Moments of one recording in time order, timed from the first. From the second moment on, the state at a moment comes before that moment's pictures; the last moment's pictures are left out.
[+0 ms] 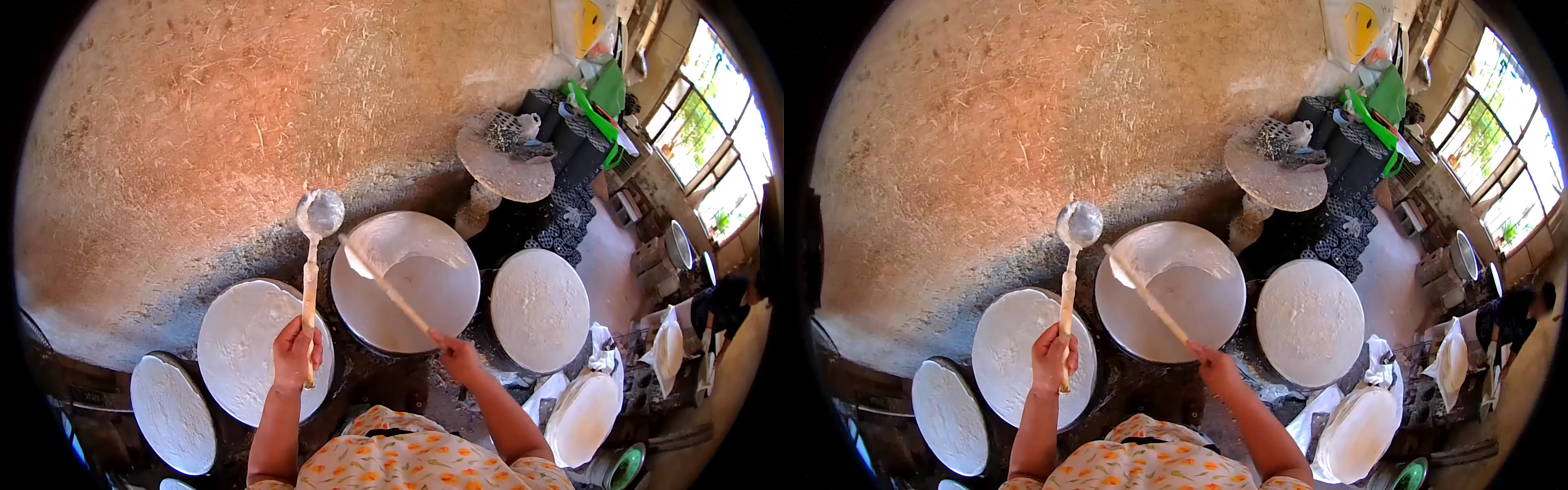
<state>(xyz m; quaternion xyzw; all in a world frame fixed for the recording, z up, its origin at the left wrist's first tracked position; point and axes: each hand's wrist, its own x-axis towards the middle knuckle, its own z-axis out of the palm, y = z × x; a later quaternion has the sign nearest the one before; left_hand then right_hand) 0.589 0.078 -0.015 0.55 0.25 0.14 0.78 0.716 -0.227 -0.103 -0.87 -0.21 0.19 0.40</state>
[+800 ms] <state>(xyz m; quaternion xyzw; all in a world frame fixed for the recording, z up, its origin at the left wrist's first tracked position) 0.552 0.034 0.004 0.55 0.29 0.19 0.75 0.798 -0.247 -0.096 -0.78 -0.35 0.30 0.43</state>
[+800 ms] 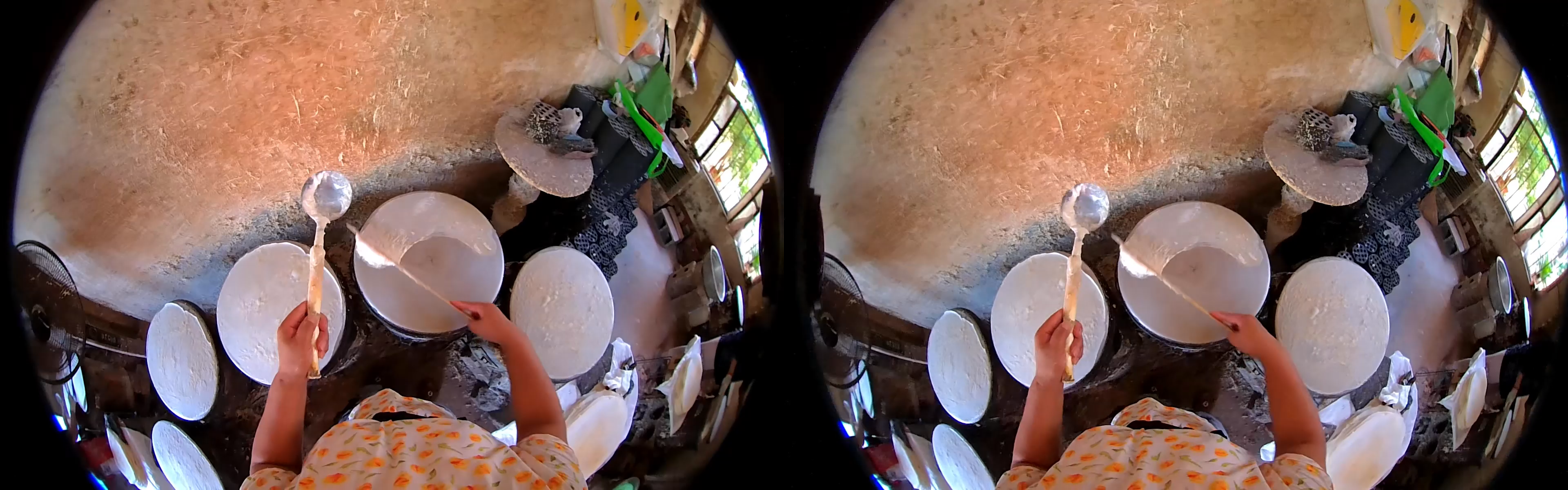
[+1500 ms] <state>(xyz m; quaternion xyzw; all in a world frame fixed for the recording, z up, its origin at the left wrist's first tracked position) 0.505 -0.033 0.006 0.52 0.36 0.22 0.74 0.809 -0.311 -0.125 -0.81 -0.31 0.16 0.46</state>
